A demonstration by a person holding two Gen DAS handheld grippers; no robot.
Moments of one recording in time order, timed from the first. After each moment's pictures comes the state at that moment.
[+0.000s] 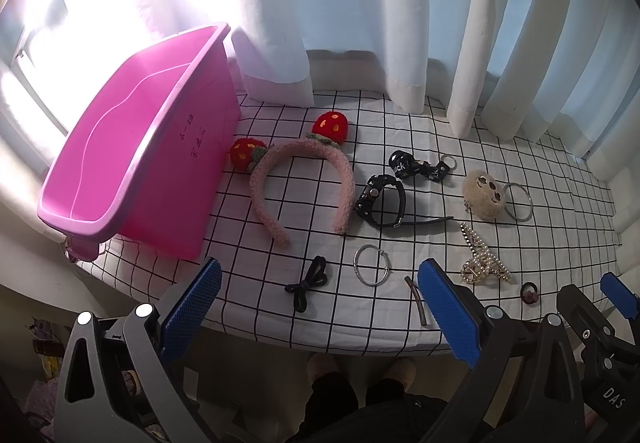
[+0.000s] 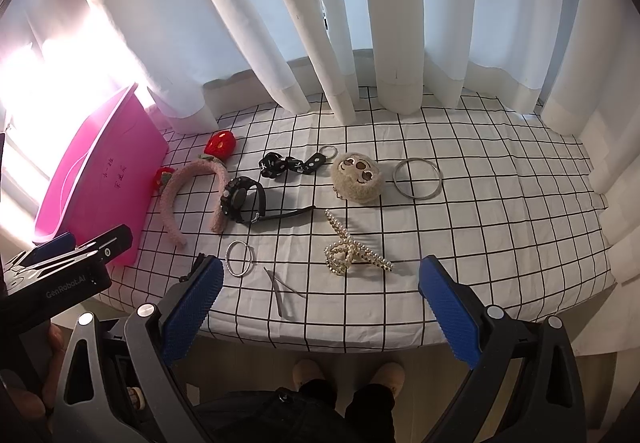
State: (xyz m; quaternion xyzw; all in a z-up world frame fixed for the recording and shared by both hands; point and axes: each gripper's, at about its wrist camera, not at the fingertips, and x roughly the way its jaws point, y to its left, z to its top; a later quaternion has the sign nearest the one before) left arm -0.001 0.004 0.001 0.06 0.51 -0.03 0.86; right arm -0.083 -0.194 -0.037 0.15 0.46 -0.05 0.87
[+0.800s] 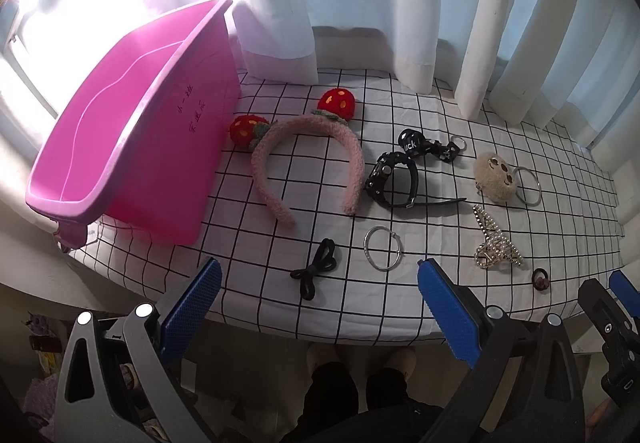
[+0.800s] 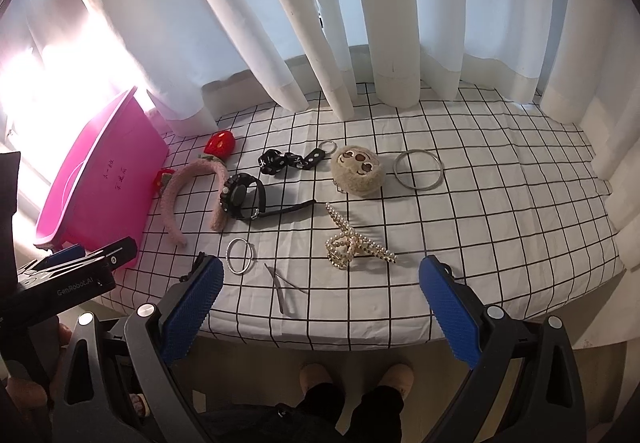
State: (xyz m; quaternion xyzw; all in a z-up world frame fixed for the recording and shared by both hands) left arm 0.000 0.020 -0.029 0.05 0.54 -0.03 0.84; right arm -0.096 -0.197 -0.056 0.17 0.45 -0.05 0.87
